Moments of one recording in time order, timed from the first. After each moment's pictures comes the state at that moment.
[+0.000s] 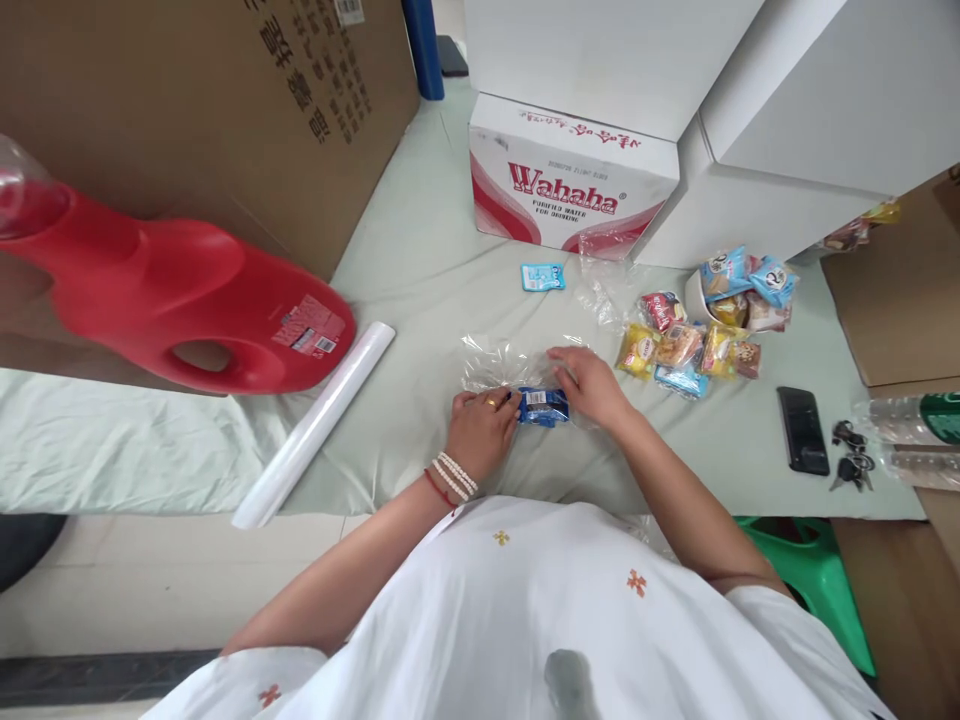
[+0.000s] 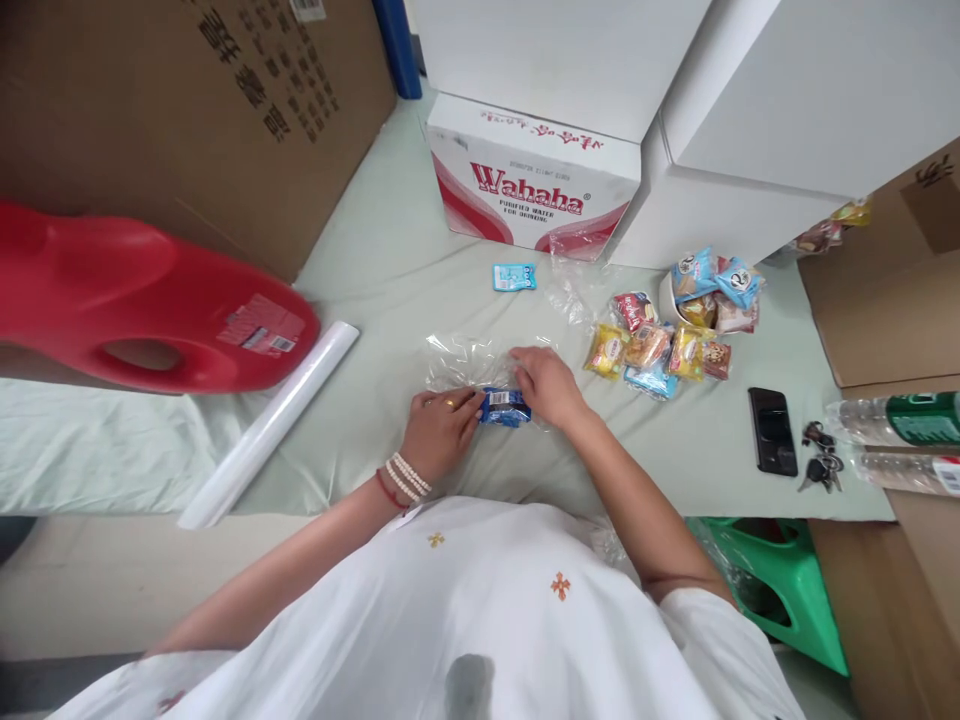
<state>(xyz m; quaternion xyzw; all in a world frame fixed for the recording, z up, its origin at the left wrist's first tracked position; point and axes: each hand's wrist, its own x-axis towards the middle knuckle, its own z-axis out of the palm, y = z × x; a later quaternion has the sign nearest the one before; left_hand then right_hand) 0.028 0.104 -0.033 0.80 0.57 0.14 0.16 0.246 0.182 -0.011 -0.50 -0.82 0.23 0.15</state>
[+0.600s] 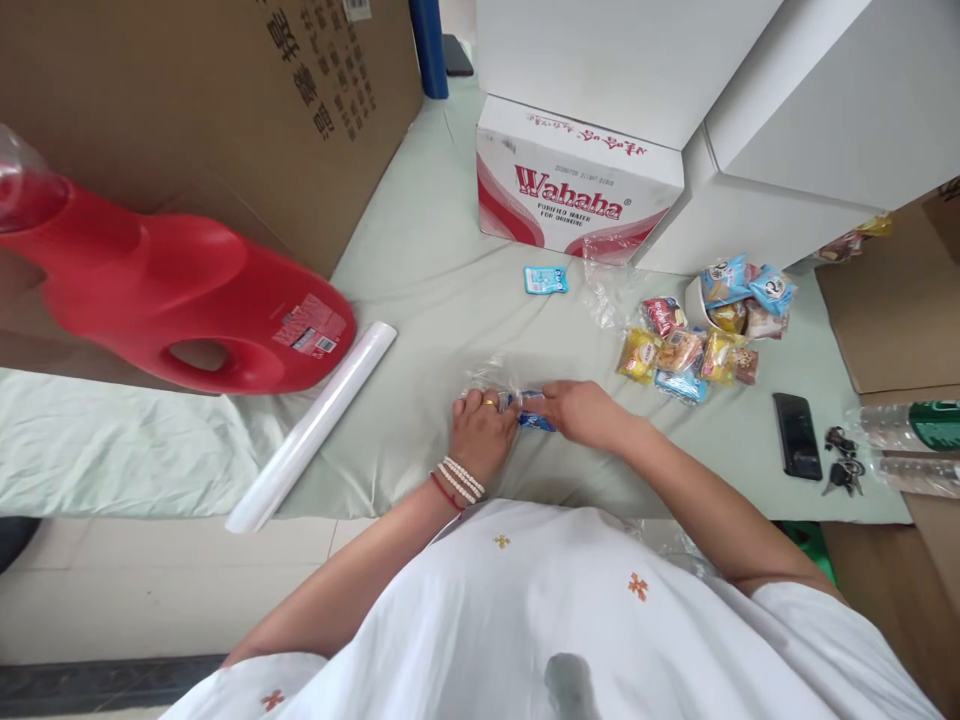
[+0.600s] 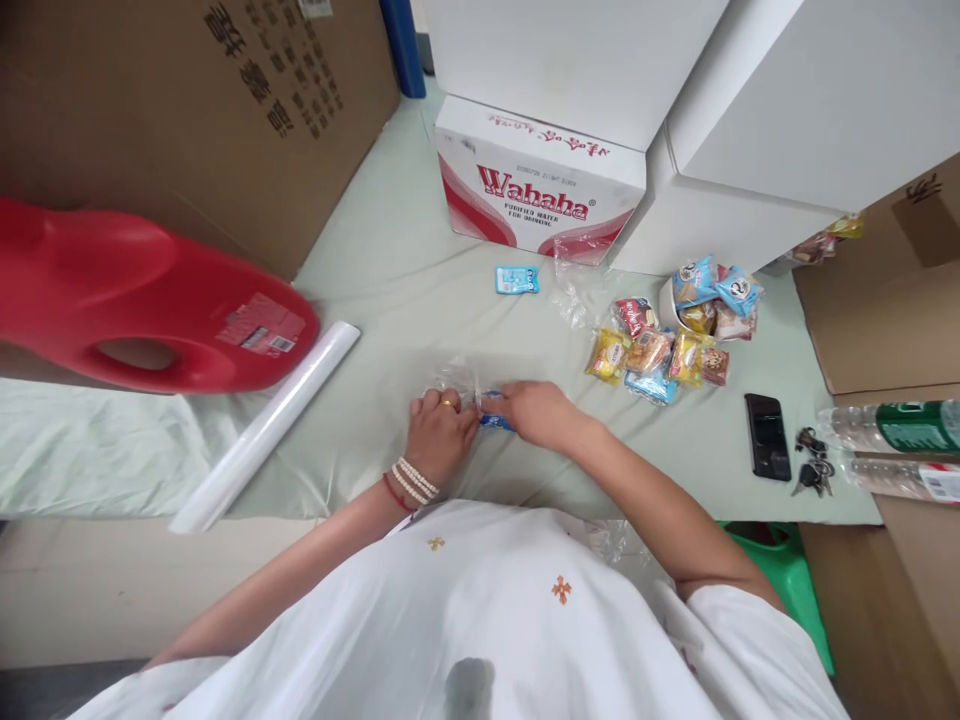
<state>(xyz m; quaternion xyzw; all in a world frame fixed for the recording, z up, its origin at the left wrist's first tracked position) 0.033 0.099 -0.033 0.76 0.62 0.12 0.15 0.231 0.166 0.025 -0.35 -0.91 0.20 -0.06</state>
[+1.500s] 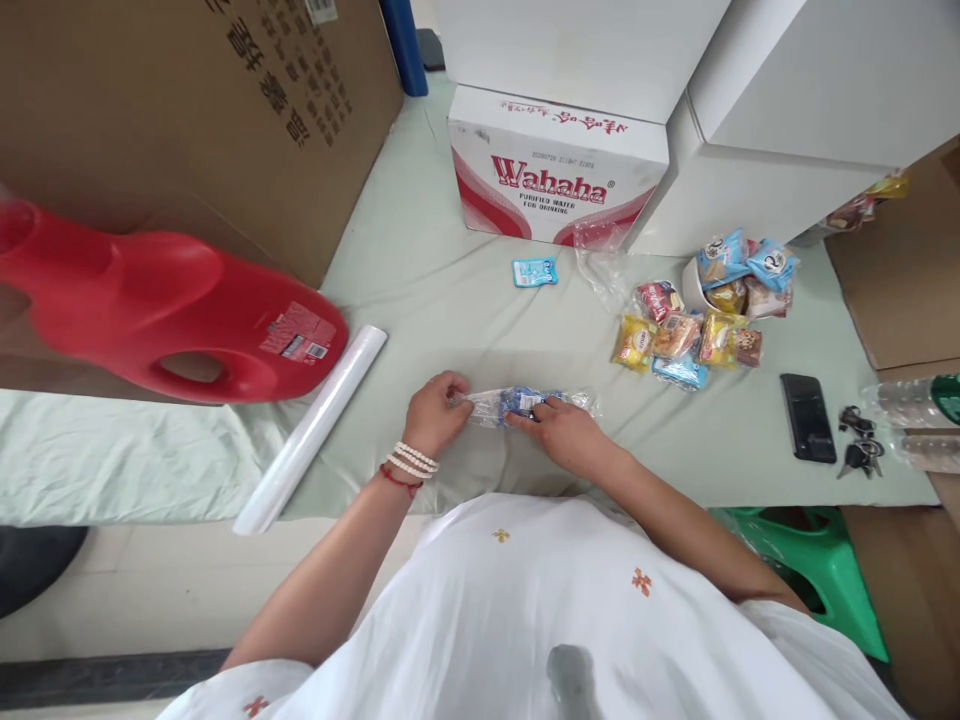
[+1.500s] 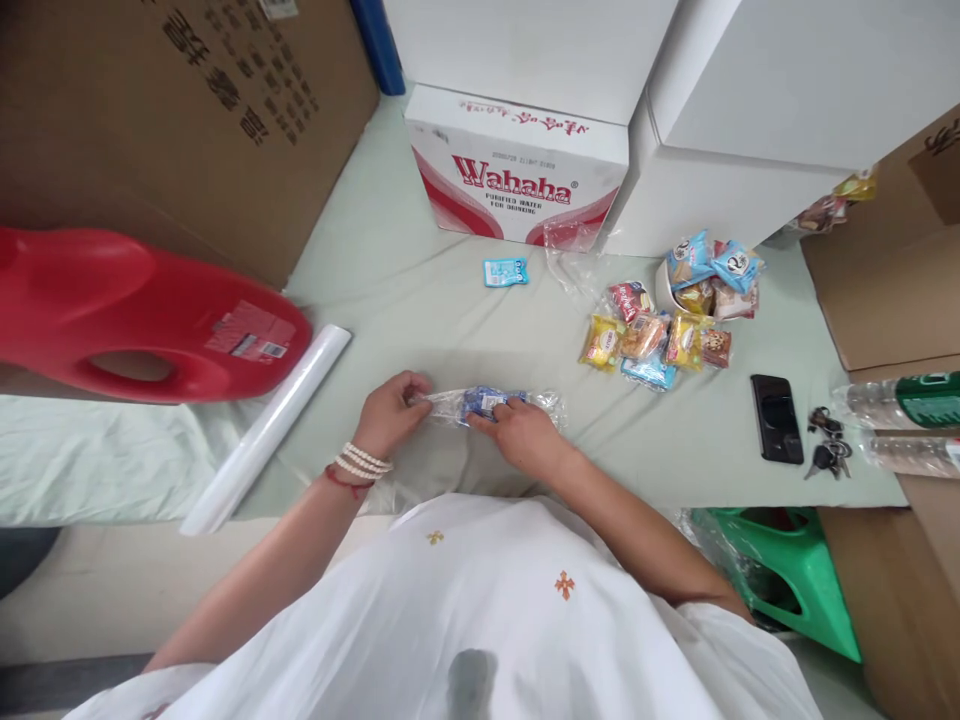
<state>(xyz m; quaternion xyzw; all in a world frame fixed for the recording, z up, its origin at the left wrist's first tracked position) -0.020 0.131 -0.033 0.61 0.70 0.19 0.31 0.223 0.114 0.003 -0.38 -0.91 0.14 -0.11</state>
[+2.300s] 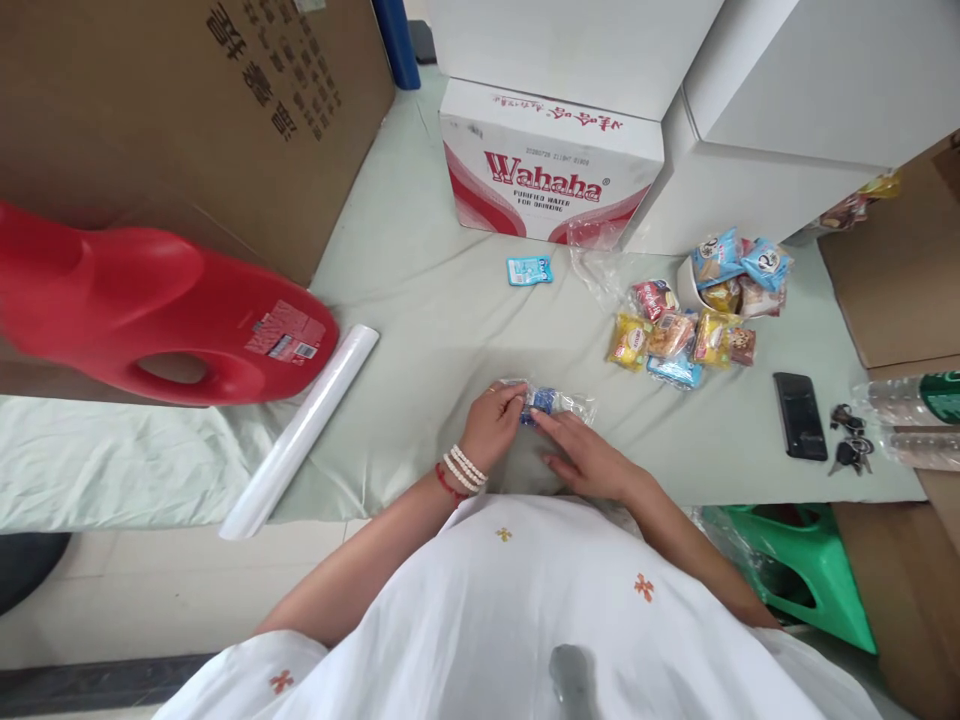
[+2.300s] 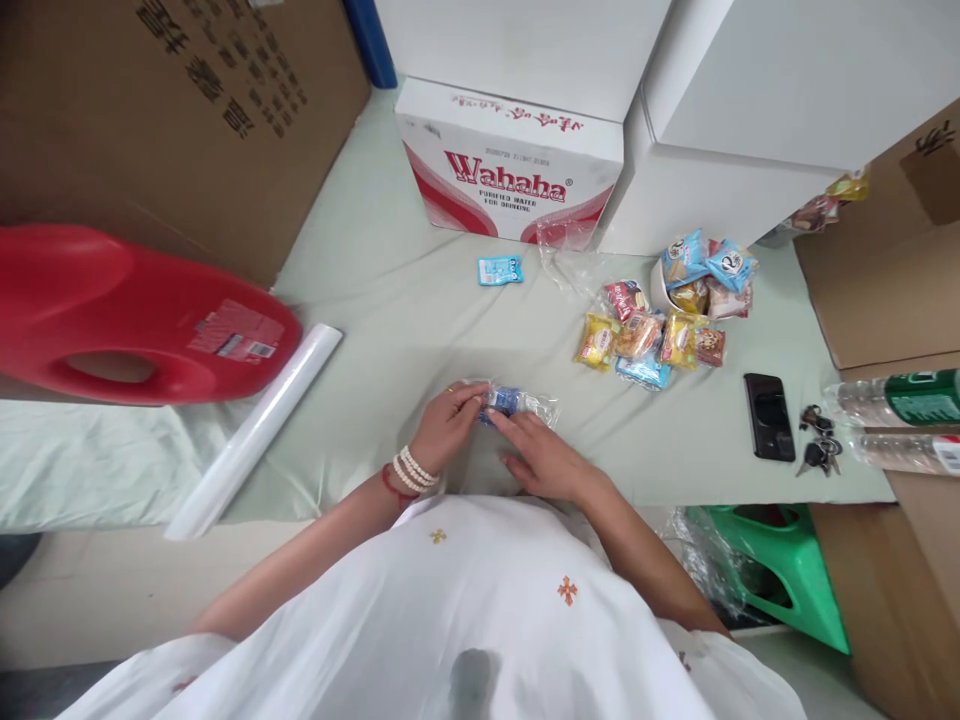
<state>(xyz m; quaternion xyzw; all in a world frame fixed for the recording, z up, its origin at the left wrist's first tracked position) 0.062 0.117 -0.026 0.60 0.60 0.31 0.43 0.270 0.085 -0.020 -0.35 -0.87 0.31 0.16</state>
